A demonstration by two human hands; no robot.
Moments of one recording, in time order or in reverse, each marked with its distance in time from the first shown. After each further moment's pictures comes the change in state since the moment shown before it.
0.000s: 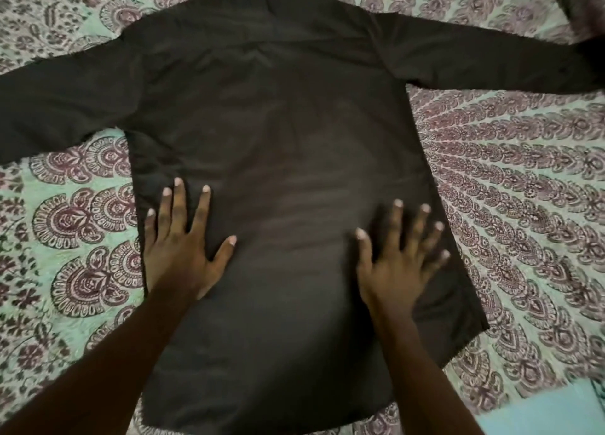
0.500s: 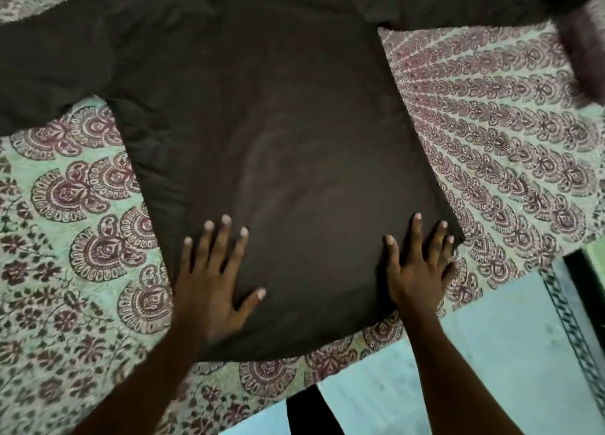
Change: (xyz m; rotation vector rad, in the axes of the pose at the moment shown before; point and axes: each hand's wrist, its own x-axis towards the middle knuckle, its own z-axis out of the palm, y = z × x) left_hand -0.118 -0.016 -0.006 -0.027 -0.223 0.416; right_hand -0.107 0.074 -0.026 -0.026 -0.135 0.268
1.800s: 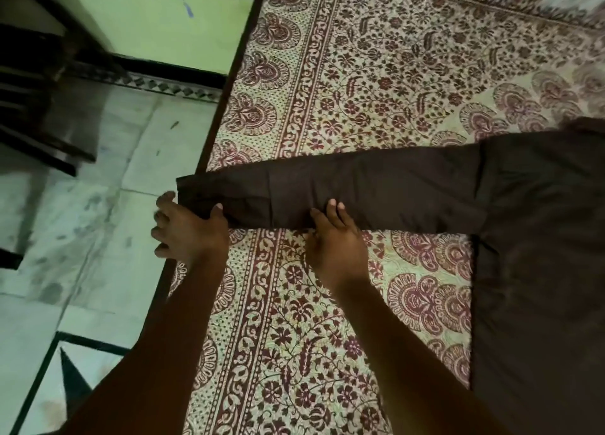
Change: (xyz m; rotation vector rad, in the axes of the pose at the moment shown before) left_hand -0.061 -0.510 -0.125 -0.640 0.718 -1.632; right_hand -0.231 -0.639 0.144 0.079 -0.254 -1.122
